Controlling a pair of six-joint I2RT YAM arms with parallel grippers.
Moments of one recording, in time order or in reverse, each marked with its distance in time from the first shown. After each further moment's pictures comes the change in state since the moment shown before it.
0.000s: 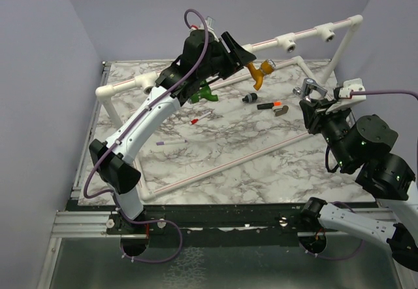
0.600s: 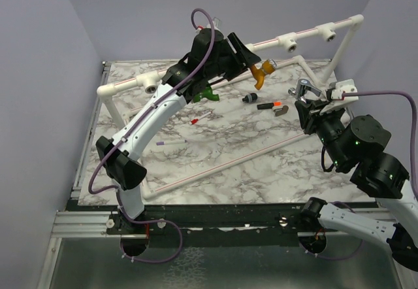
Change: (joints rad) left arm -0.027 0.049 0.088 -0.084 -0.040 -0.012; right arm 0.000 0.000 -0.042 0.044 -0.027 -0.033
